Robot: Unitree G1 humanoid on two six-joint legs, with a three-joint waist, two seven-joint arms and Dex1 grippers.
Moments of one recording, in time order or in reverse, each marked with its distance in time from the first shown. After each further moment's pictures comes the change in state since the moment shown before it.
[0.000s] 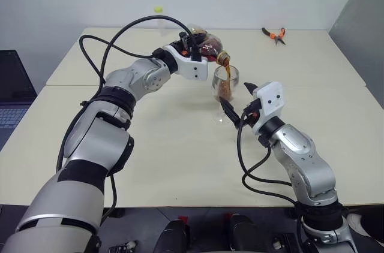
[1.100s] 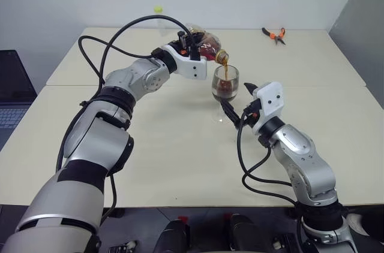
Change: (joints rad) left arm 0.000 0.002 -0.004 0.004 0.000 0.013 0.013; right arm 0.002 0.000 0.000 0.000 0.000 0.000 0.001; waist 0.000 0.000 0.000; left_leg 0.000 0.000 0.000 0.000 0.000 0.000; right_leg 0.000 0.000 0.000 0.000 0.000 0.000
